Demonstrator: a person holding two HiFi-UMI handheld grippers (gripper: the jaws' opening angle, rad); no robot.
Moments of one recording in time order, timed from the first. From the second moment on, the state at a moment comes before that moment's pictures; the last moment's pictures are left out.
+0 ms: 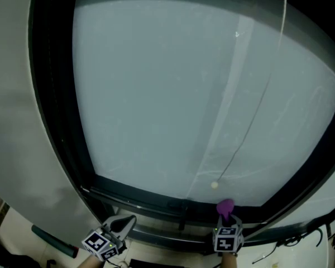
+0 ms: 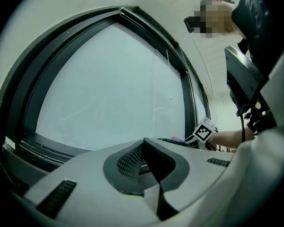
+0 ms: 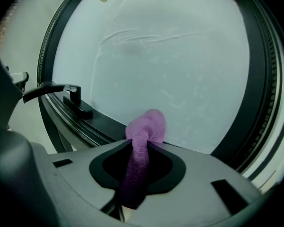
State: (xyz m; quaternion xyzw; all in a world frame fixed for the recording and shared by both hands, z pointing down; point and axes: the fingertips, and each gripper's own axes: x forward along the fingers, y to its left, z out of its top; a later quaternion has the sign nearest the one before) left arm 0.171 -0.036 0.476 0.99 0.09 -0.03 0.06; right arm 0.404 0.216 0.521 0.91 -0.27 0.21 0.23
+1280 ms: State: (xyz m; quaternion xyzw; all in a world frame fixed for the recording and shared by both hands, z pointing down) left arm 0.147 -0.060 0.483 0.99 0.08 -0.04 0.08; right arm 0.354 0.119 0.515 0.87 -0.38 0.18 0.25
